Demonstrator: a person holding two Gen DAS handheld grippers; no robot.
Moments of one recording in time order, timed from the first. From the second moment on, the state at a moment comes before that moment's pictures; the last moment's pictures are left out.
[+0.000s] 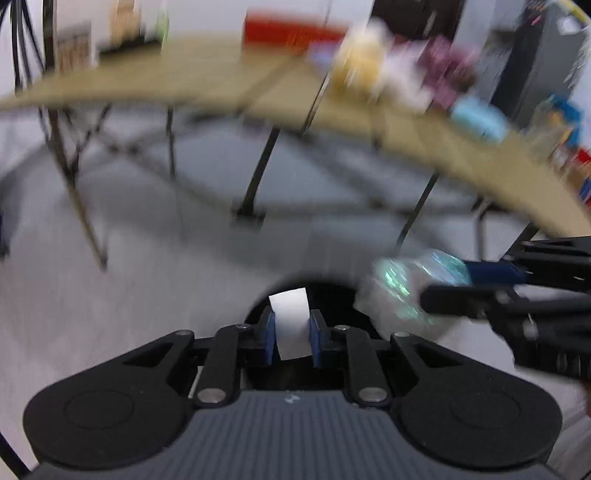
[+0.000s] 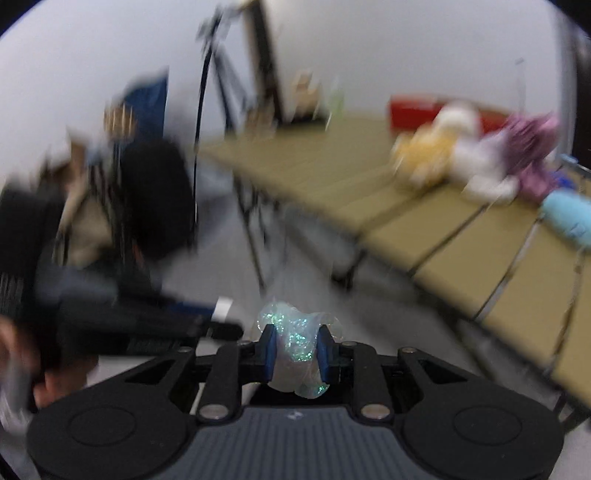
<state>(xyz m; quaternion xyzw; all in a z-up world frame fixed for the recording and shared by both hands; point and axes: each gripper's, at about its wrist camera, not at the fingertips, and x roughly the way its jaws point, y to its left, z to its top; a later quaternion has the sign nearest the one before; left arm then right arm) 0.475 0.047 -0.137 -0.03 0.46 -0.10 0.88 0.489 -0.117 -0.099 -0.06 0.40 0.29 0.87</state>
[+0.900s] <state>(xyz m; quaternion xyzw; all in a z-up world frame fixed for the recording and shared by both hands) 0.513 0.012 -0.242 0.02 0.61 -0.07 0.79 0.544 -0.118 -0.203 -0.07 0.53 0.18 0.83</state>
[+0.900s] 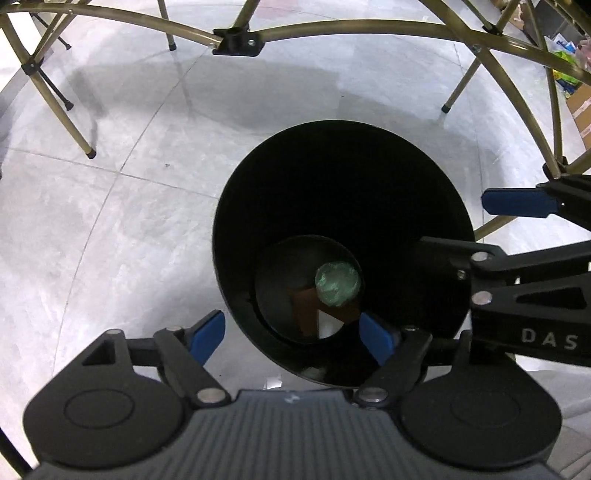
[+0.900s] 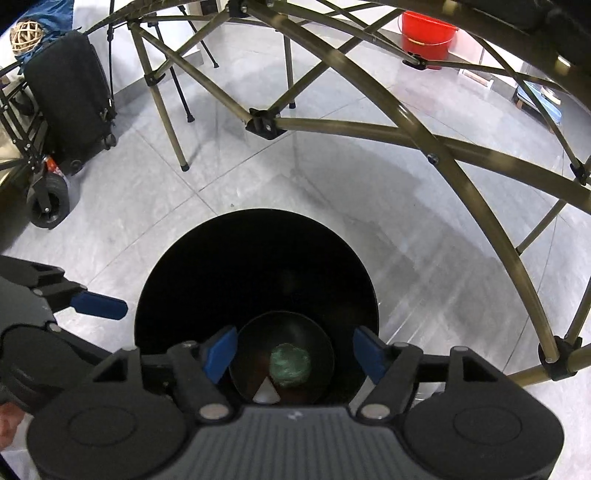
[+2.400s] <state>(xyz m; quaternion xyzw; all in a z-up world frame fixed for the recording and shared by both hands) 0.695 -0.152 -0.091 -0.23 0.36 -0.24 0.87 0.641 -0.377 -0.100 0.37 0.27 0.03 0.89</state>
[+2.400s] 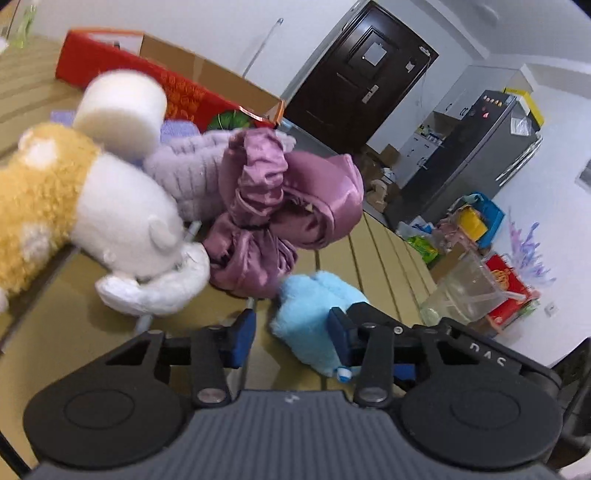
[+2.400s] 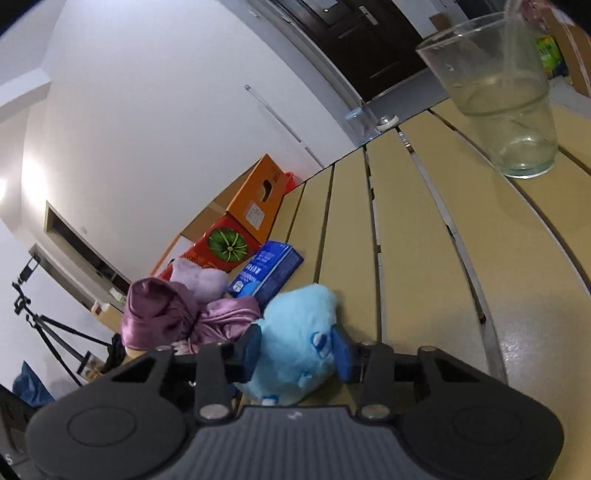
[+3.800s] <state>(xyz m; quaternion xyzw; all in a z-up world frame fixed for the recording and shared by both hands) 0.543 0.056 -0.307 -0.23 0.52 -0.06 0.82 0.579 -0.136 -0.329 0.24 0.56 0.11 0.79</state>
